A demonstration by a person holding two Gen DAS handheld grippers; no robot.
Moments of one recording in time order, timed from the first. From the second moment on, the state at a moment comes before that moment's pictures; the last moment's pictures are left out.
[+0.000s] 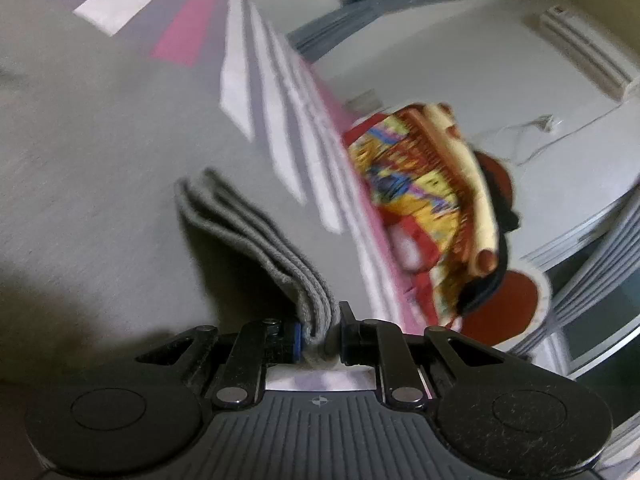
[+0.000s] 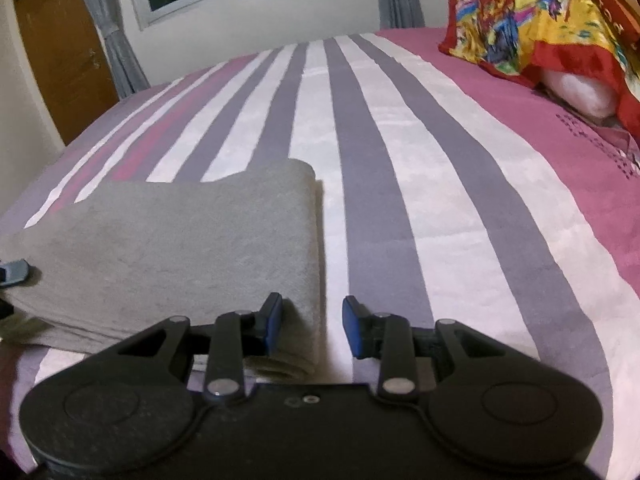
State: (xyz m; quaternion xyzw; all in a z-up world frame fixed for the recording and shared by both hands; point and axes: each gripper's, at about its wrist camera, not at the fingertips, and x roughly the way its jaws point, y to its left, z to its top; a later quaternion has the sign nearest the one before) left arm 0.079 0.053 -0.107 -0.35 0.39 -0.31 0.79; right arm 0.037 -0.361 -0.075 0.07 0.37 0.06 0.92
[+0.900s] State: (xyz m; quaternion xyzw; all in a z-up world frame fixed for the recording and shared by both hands) left arm 0.149 0.068 -0.123 -0.28 0.38 -0.21 0.86; right arm 0.043 -0.356 -0.080 0.05 0.39 0.06 0.92
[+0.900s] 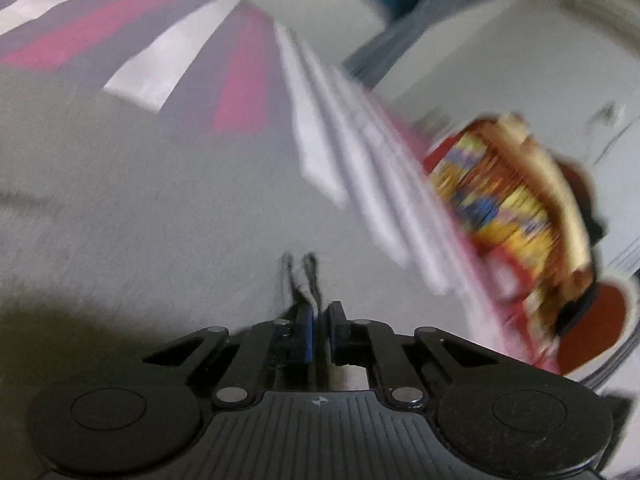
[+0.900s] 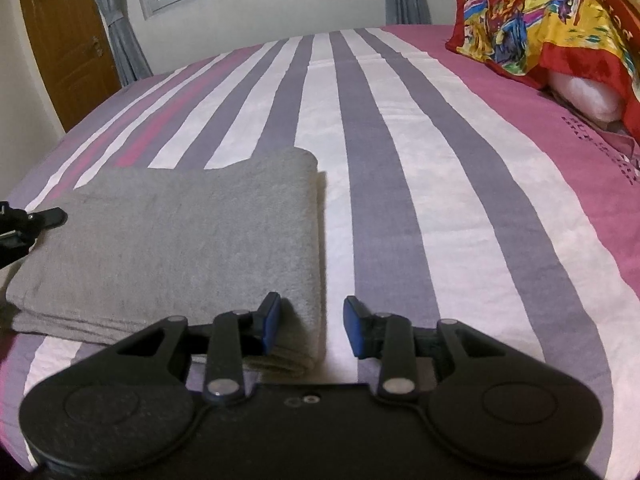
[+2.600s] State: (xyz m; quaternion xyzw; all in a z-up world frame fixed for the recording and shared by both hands) left arm 0.028 0.061 -0.060 -0.13 0.29 -0.13 0.94; right arm 0.042 -0.350 -0.067 0.01 0.36 0.08 0.93
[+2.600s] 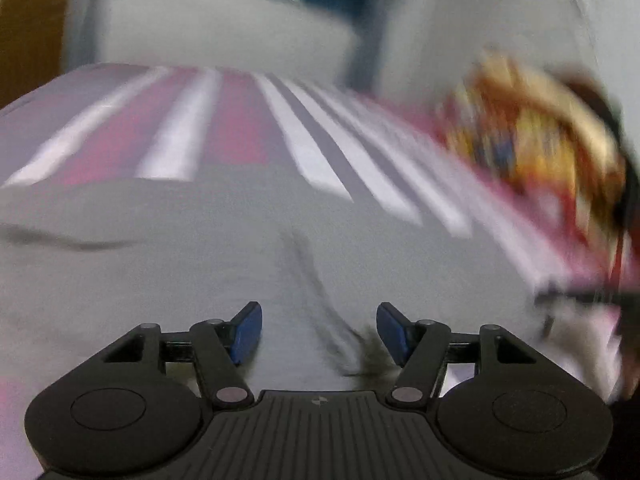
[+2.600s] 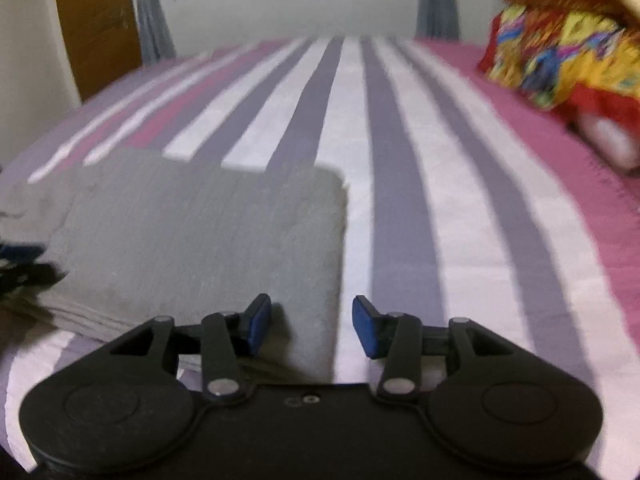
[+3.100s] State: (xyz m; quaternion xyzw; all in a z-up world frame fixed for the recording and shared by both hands) left arm -0.011 0.302 -0.181 -0.59 0.20 -0.03 0.78; right arm 0.033 -0.380 -0.065 0.07 0.36 0.03 0.93
